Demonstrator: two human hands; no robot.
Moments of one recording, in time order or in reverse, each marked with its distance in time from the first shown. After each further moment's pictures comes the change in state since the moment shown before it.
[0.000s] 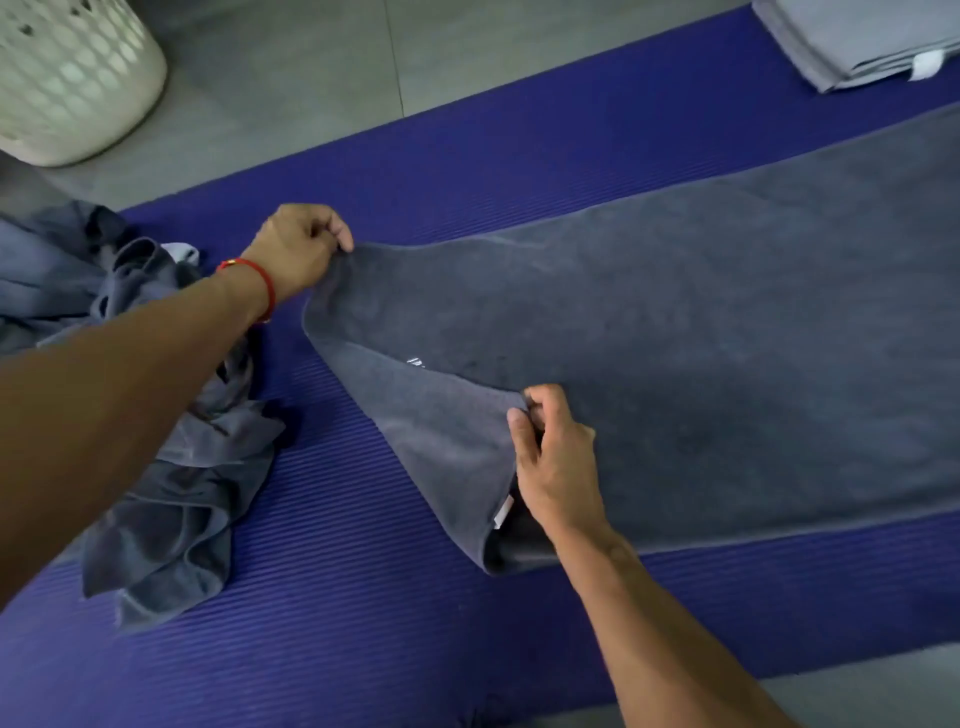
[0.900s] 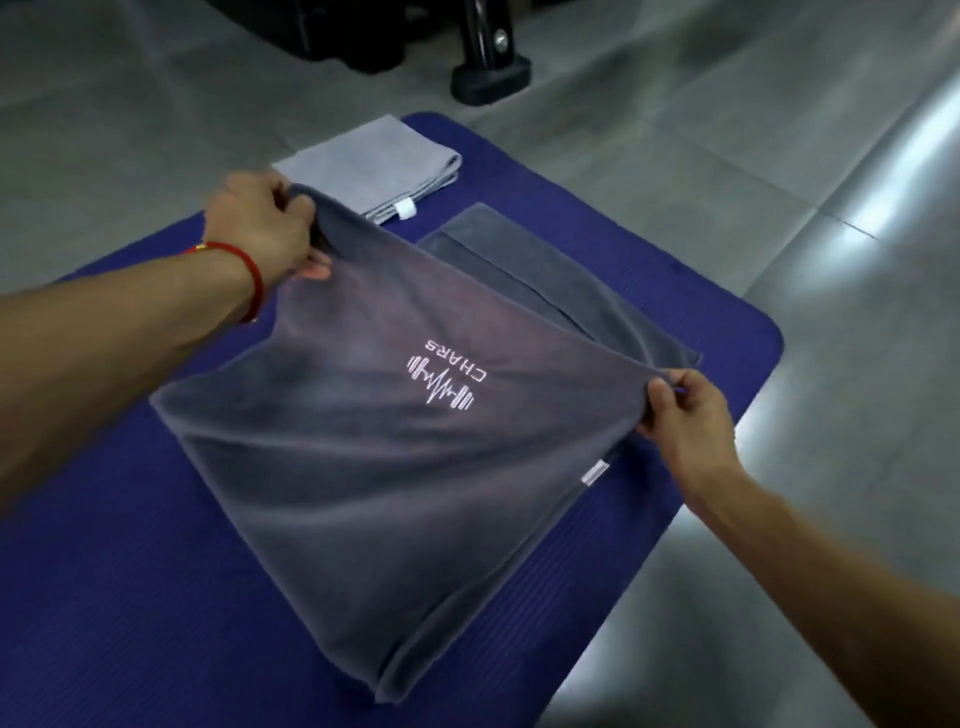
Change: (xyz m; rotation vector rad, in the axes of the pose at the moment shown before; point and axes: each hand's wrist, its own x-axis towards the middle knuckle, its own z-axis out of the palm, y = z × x) left_hand 0.041 0.448 0.205 -0.307 -0.178 0.351; right_hand 0.038 0.156 -0.433 0.127 0.764 0.573
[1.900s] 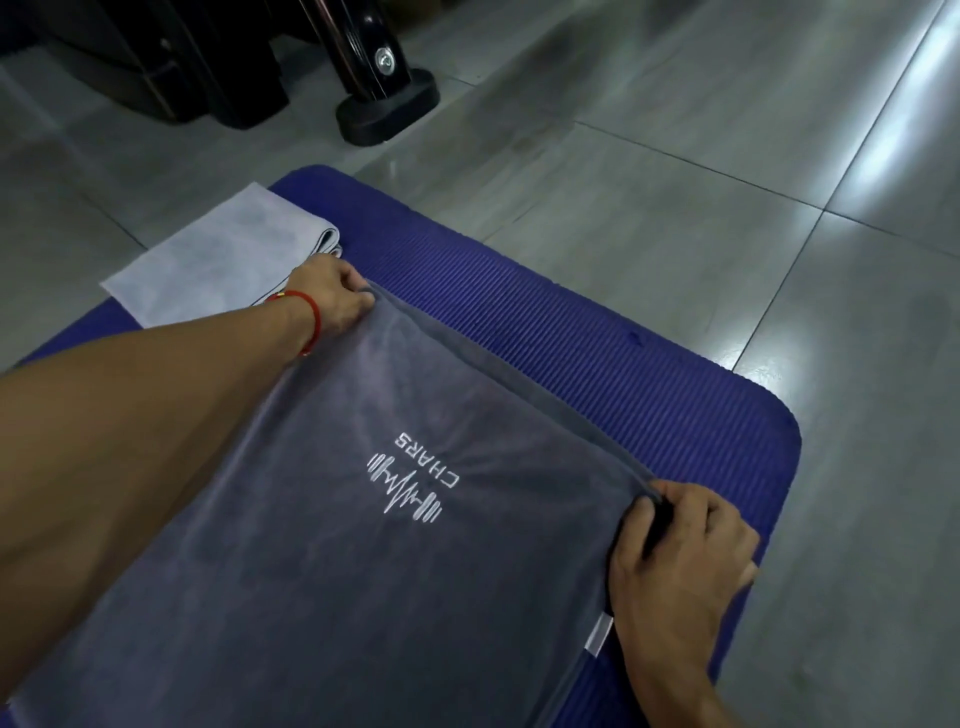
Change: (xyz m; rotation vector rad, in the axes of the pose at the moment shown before) left_hand 0.156 0.073 0.216 0.382 -0.255 0.049; right_hand 0.083 0.045 0.024 -0.442 0.482 -0.101
